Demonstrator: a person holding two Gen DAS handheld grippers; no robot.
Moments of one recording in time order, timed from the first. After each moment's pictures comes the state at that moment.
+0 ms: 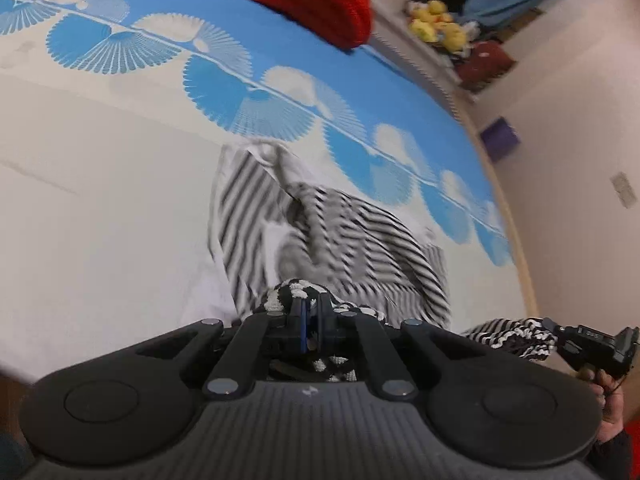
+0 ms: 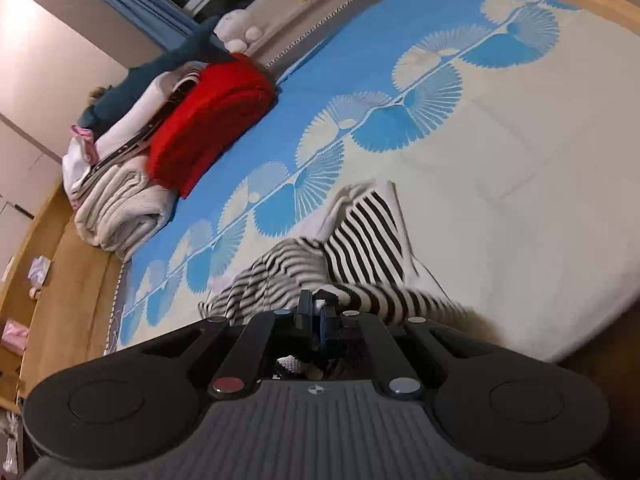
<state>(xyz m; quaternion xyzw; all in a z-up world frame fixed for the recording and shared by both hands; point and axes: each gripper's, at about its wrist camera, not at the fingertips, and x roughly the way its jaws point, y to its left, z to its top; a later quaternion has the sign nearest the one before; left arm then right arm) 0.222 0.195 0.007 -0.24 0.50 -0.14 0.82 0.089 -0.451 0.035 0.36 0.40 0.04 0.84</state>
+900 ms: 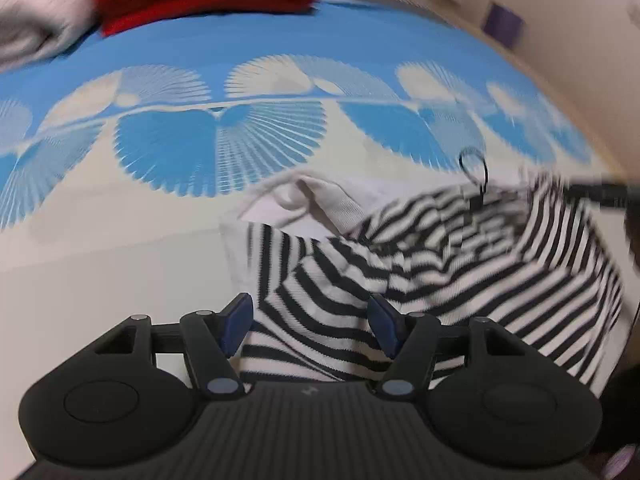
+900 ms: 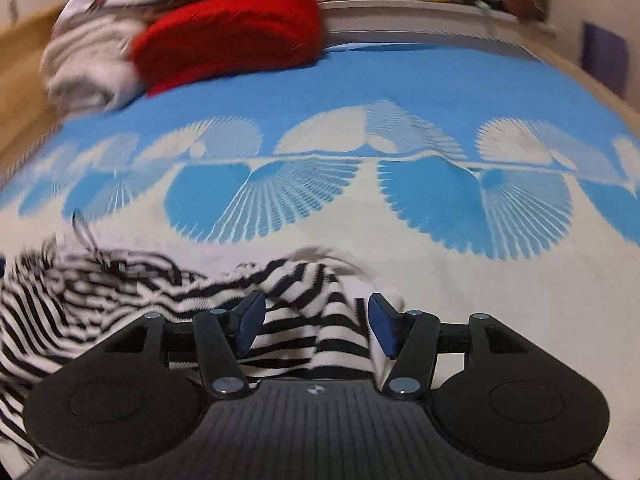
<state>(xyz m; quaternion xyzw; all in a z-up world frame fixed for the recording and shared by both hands) 0.372 0.124 -0.091 0.04 0.48 -0.19 0.86 0.300 -0.387 -0.100 0.03 0.40 0.10 0.91</state>
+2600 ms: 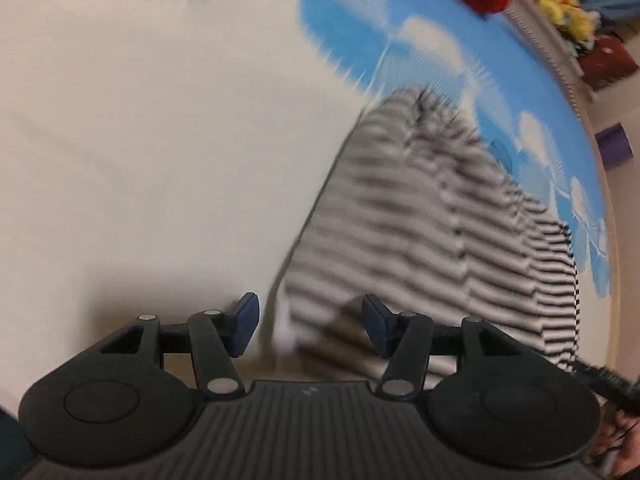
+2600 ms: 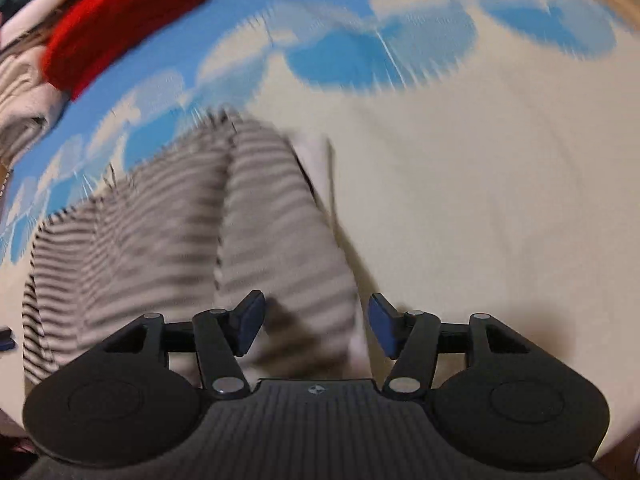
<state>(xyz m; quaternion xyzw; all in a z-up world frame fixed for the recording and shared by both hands) 0.309 0.218 -0.113 -0.23 0.60 -0.01 0.76 0.230 -0.430 -0.102 0.21 0.55 -0.01 0.81</state>
